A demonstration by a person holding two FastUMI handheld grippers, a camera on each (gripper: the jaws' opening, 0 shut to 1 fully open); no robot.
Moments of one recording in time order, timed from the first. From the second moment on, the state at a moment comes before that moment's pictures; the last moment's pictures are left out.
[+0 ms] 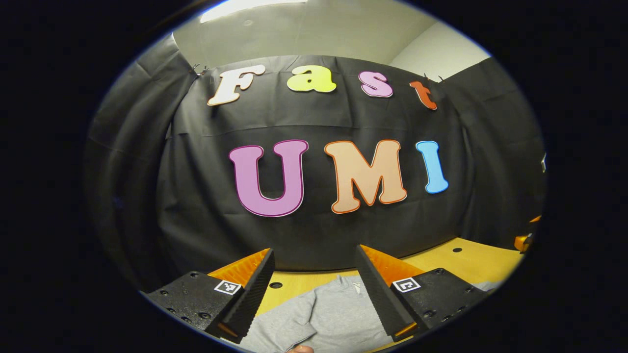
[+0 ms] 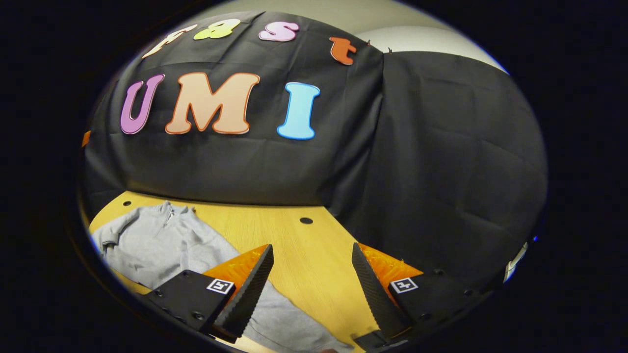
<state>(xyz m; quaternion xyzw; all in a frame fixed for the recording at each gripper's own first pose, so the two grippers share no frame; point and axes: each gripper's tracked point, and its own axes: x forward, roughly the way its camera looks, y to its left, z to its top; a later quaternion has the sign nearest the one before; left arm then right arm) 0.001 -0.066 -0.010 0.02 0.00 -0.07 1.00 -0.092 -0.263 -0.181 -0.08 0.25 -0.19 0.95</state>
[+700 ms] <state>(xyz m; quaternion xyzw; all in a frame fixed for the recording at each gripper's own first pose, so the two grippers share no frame) -0.003 -0.092 -0.014 0.02 0.01 -0.09 1.00 -0.183 -0.315 -0.280 -0.04 0.40 -0.21 0.89</state>
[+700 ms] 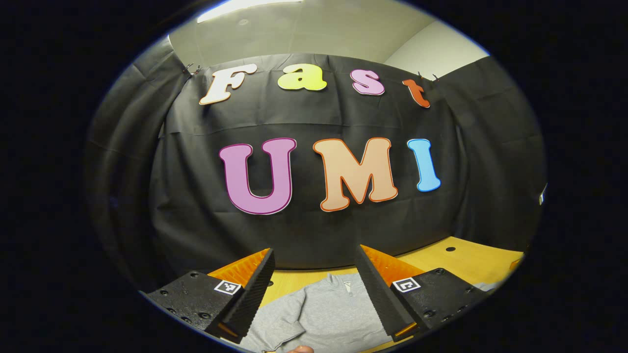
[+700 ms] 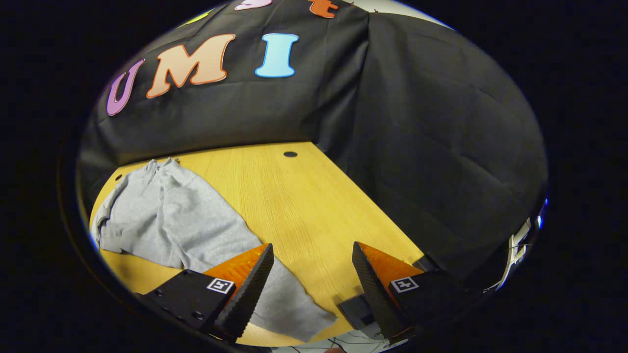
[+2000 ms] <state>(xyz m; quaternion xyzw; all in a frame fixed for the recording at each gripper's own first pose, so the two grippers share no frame) -0.020 -0.183 -0.021 0.02 0.02 -0.09 1.00 -0.261 -0.287 -0.365 0.03 0.57 -0.09 0.82</state>
